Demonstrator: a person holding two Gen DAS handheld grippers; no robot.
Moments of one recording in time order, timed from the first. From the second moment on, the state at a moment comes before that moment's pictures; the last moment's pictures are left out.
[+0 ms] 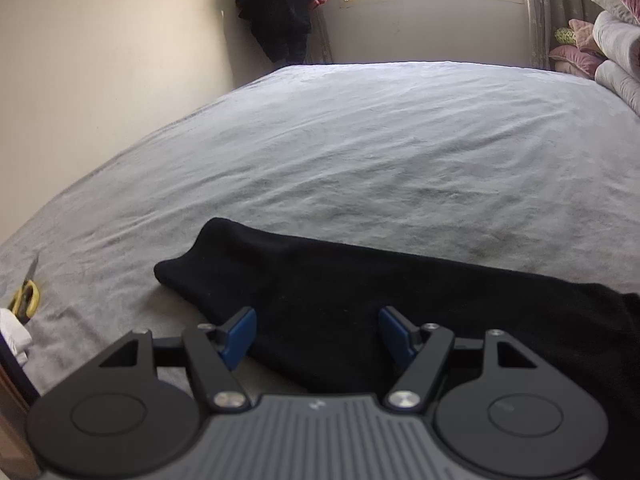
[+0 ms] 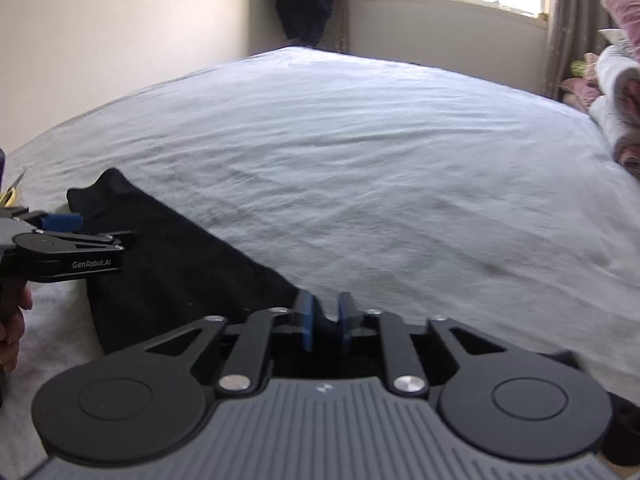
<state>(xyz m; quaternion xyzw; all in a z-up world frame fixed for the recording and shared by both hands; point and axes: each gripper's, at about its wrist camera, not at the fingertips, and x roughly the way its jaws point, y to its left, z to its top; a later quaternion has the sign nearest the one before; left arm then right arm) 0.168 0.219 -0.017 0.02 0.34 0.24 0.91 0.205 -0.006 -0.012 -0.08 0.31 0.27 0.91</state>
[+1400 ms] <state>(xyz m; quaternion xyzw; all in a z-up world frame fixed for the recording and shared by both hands) 0.145 -0.025 0.015 -0.07 0.36 -0.05 0.93 0.121 -0.364 0.009 0.21 0.35 0.03 0.91</state>
